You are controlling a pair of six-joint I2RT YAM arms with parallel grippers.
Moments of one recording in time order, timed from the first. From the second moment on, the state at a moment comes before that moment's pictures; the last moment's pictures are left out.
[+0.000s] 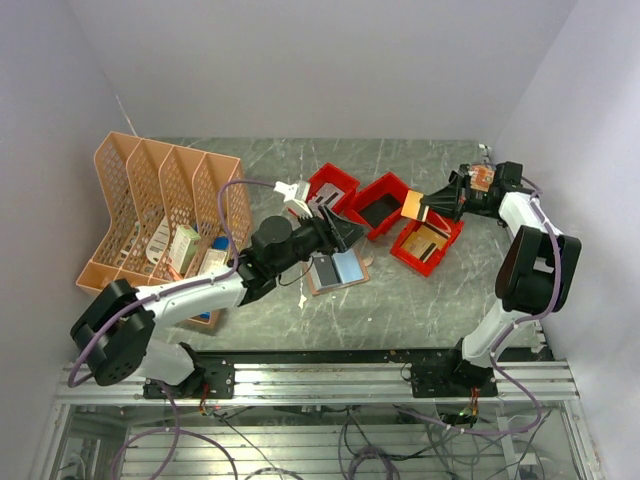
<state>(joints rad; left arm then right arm) -0.88 1.37 0.79 0.60 0.04 -0.91 -0.28 1.79 1.29 -0.64 -1.54 0.57</state>
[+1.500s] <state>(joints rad) -0.80 1.24 0.50 0.73 0.33 -0.49 0.34 1.68 1.32 -1.12 -1.28 -1.03</state>
